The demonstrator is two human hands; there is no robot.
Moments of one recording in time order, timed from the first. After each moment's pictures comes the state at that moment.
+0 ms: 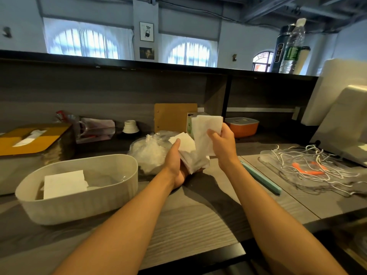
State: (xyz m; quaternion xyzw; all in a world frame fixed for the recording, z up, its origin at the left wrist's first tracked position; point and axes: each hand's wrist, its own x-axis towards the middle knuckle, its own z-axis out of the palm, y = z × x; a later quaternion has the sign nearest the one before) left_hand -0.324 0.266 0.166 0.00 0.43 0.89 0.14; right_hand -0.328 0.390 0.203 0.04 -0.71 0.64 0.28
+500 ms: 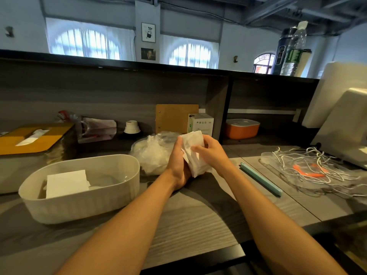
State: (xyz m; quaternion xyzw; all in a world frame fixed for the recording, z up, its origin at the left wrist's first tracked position) left_hand -0.320 0.267 0.165 0.08 0.49 0.86 0.12; right_hand -0.331 0.381 0.191 0.07 -0.84 0.52 0.14
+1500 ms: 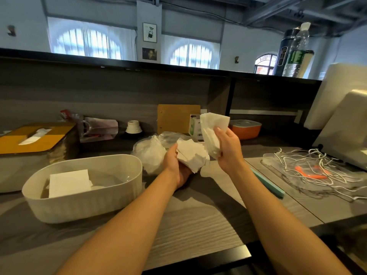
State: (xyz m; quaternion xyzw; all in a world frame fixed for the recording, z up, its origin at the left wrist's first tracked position) left_hand -0.336 0.261 0.162 -0.05 0.36 0.92 0.11; right_hand -0.327 0.394 0.201 0.01 -0.62 0.76 0.18
